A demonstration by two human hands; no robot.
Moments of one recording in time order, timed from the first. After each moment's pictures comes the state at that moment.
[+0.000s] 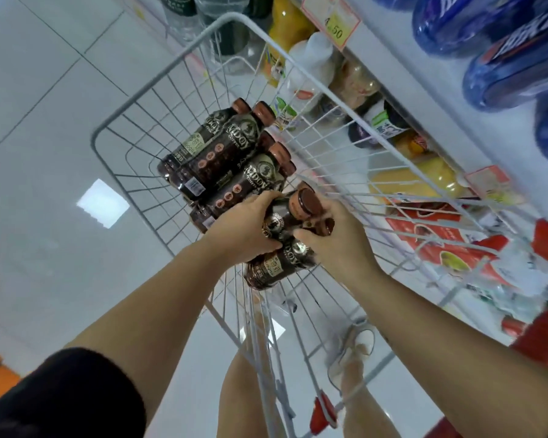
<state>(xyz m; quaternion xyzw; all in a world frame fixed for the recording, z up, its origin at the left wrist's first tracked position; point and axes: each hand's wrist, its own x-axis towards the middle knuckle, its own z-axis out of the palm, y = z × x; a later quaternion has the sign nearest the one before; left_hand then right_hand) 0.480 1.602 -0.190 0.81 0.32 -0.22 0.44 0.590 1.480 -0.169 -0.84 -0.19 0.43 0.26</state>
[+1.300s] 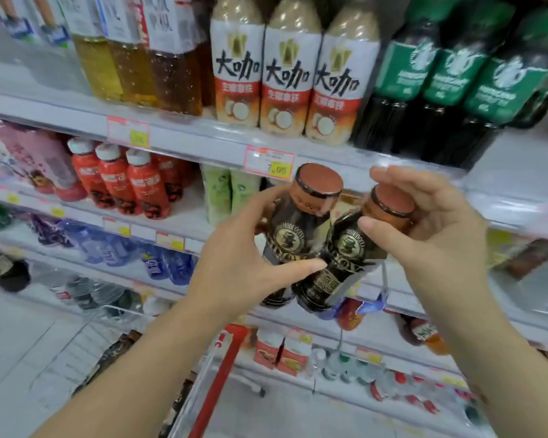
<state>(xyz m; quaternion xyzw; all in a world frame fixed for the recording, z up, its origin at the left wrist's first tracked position) 0.609 1.341 0.342 0.86 0.03 0.22 0.45 0.687 1.162 0.371 -0.67 -0.30 -0.07 0.67</state>
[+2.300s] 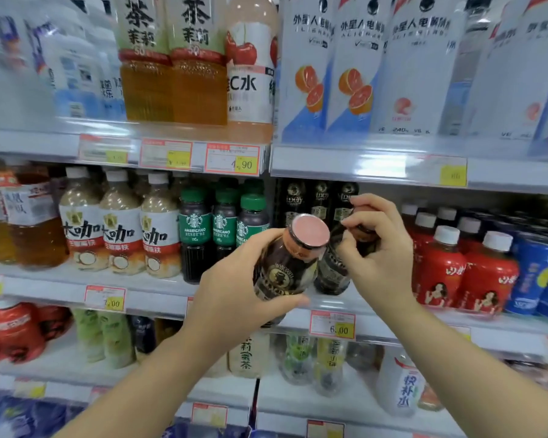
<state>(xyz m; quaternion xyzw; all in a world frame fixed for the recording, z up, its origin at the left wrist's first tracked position) 0.720 1.122 0.456 0.87 -0.13 0.33 0.33 0.823 0.948 0.472 -0.63 -0.40 -0.47 0.48</state>
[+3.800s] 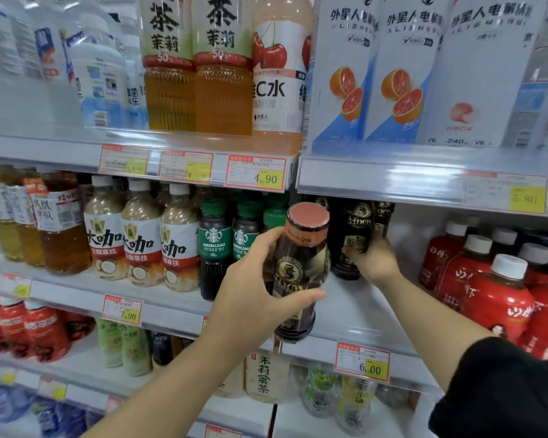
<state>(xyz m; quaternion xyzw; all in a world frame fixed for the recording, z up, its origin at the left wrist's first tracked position) 0.752 1.132 0.464 0.82 -0.08 0.33 0.46 0.993 0.982 0.439 -0.88 -0.15 -0.20 0.41</state>
